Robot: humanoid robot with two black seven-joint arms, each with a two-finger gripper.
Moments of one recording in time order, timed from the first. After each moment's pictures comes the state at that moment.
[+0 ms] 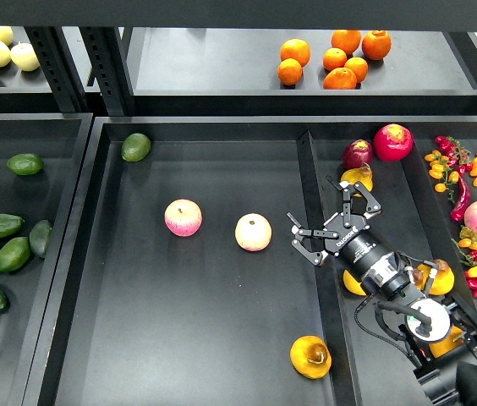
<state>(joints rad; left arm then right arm) -0.54 0.87 -0.45 -0.55 0.41 -0.49 0.49 0.29 0.02 1.22 0.84 -0.22 0.58 -0.12</state>
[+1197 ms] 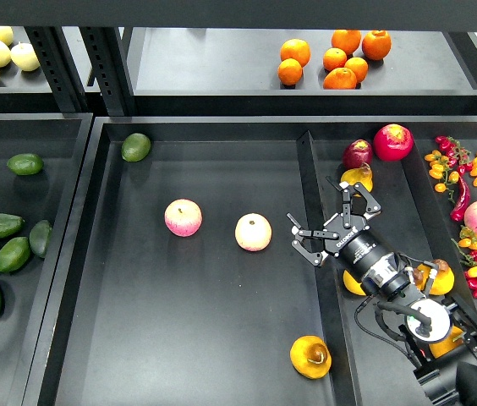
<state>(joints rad) -0.54 0.83 -0.47 -0.56 0.41 -0.49 0.49 0.29 0.02 1.22 0.84 -0.22 0.58 -0.12</state>
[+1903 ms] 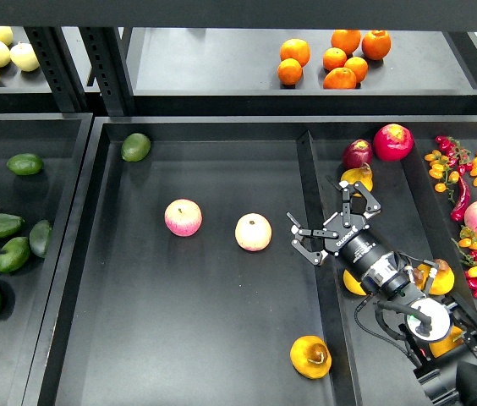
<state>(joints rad) -0.54 0.70 -0.79 -0.67 0.16 -0.49 0.49 0.29 0.02 1.21 0.84 -0.22 0.58 -0.12</state>
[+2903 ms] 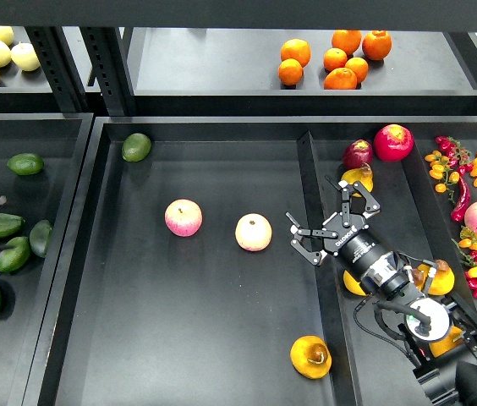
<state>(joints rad) -0.38 0.18 -1.36 -1.05 0.00 -0.49 0.49 0.29 0.02 1.22 0.84 -0.22 0.58 -0.12</state>
